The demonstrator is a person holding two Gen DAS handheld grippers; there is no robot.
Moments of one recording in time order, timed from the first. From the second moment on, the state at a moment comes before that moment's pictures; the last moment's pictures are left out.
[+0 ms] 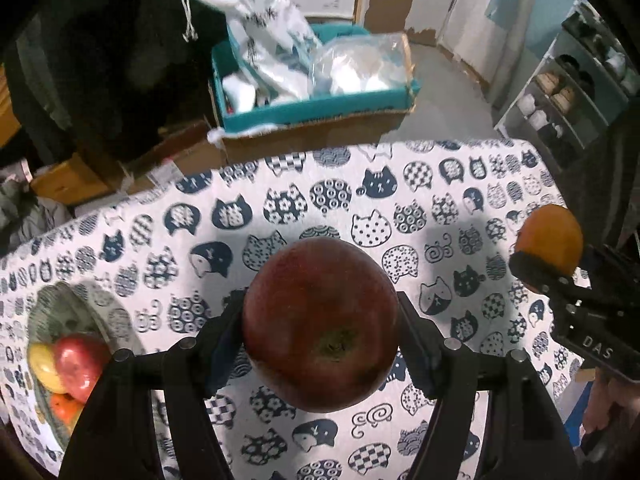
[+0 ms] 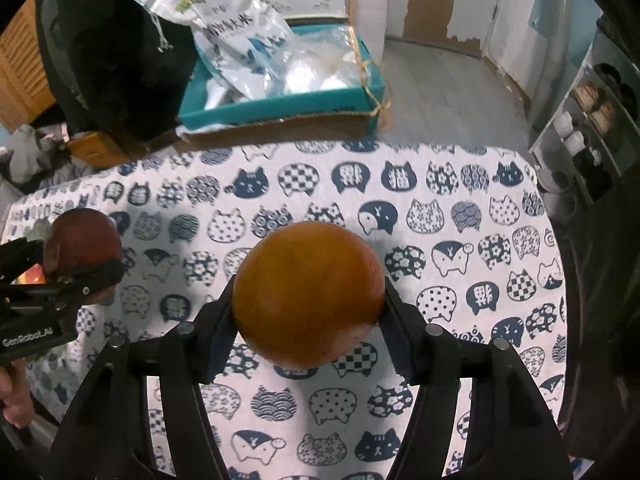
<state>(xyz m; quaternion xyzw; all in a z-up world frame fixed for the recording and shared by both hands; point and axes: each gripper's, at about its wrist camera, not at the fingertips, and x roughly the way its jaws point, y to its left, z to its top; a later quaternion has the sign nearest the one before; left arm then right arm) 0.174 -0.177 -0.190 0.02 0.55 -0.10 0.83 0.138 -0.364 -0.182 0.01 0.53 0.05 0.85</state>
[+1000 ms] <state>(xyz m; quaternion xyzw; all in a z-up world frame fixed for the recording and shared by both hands) 0.098 -0.080 -0.088 0.02 0.47 -0.08 0.88 0.114 -0.268 -0.082 -0.01 0.45 0.14 0.88</state>
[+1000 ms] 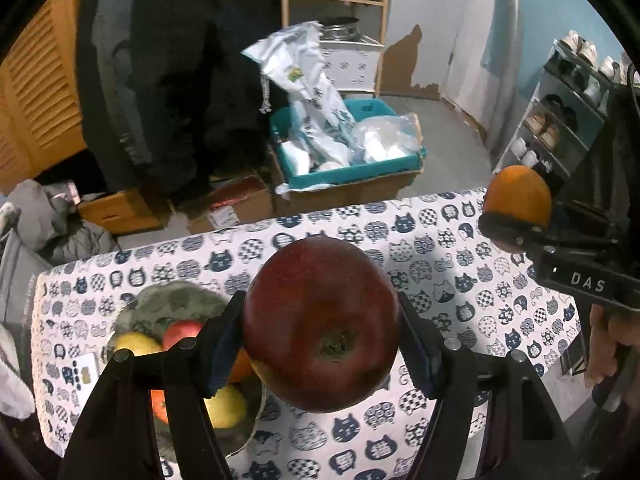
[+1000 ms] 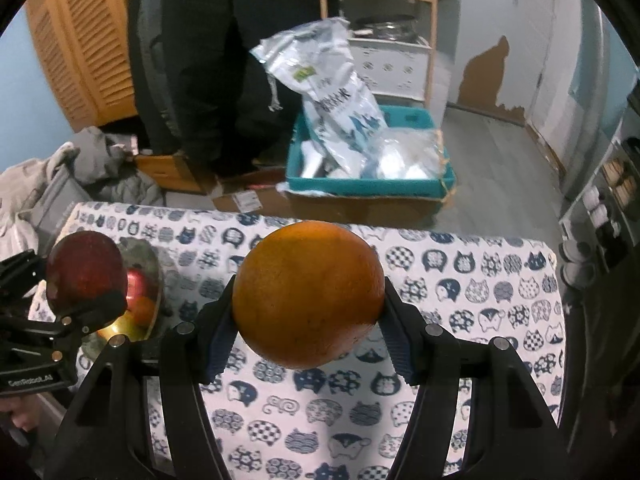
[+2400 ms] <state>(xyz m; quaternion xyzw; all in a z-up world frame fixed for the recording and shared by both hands) 0.061 0.126 -0.136 -0.08 0.50 0.07 0.86 0.140 -0.046 -0.108 -0.07 0.49 0.27 0.83</state>
